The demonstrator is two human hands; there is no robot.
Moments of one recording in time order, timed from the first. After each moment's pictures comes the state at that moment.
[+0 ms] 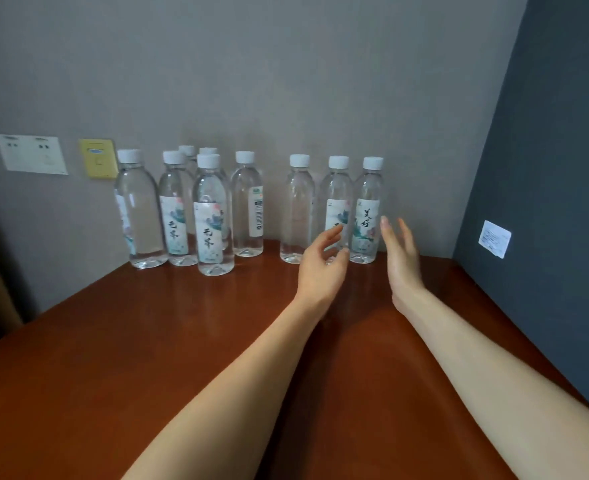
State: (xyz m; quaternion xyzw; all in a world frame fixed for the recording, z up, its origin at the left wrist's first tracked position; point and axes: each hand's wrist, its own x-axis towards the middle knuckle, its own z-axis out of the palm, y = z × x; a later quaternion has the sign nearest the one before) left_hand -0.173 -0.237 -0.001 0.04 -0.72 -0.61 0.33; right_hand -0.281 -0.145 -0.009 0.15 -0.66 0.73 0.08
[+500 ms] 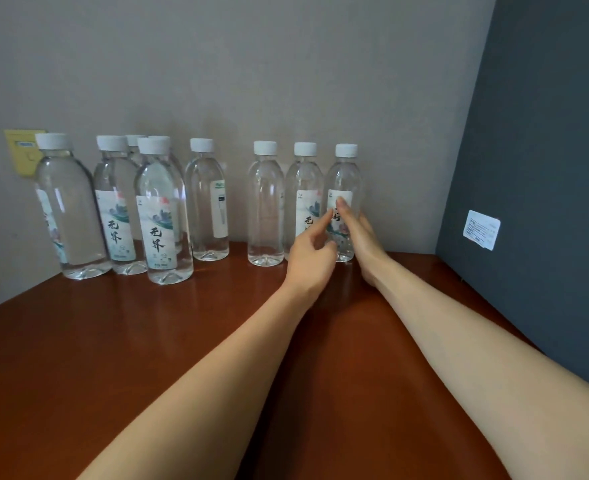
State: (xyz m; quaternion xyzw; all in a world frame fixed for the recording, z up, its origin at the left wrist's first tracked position) left_hand -0.227 -0.237 -0.006 -0.01 -0.73 -0.62 0.29; right_hand -0.335 -0.170 -0.002 0.21 -0.69 0.69 -0.01
